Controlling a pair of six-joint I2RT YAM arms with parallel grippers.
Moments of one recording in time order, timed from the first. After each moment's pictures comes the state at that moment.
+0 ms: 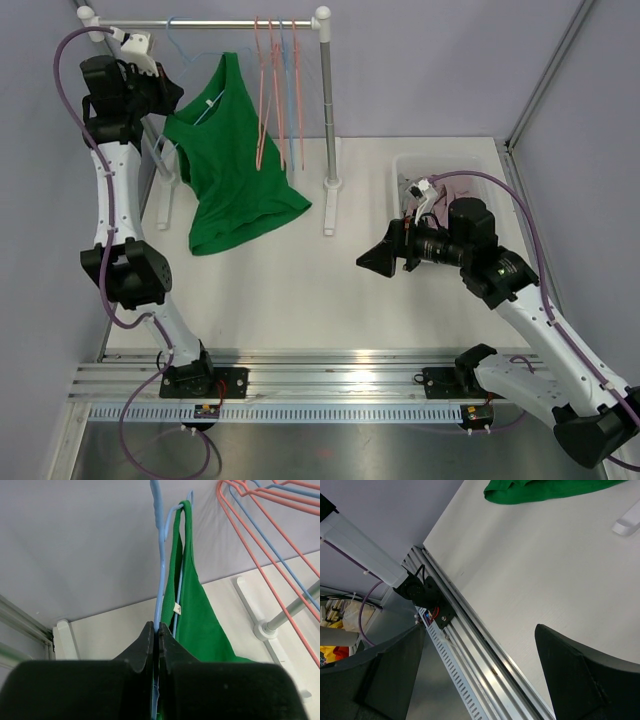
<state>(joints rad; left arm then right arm) 0.23 1.88 2.13 -0.45 0.58 0.08 0.51 0.92 0.97 -0.42 -0.58 0.45</state>
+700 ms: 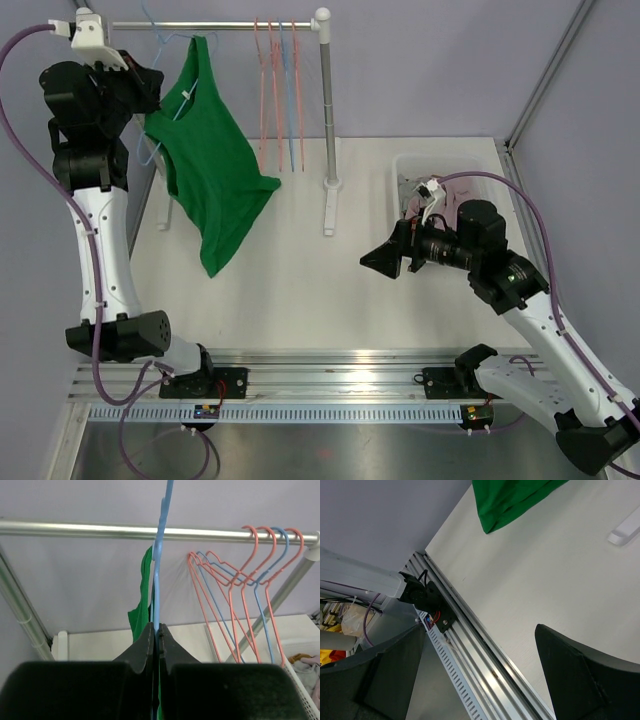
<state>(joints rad) 0.17 1.51 2.00 -0.43 0.37 -0.16 0.51 0.87 1.00 -0.45 -0.57 0.45</state>
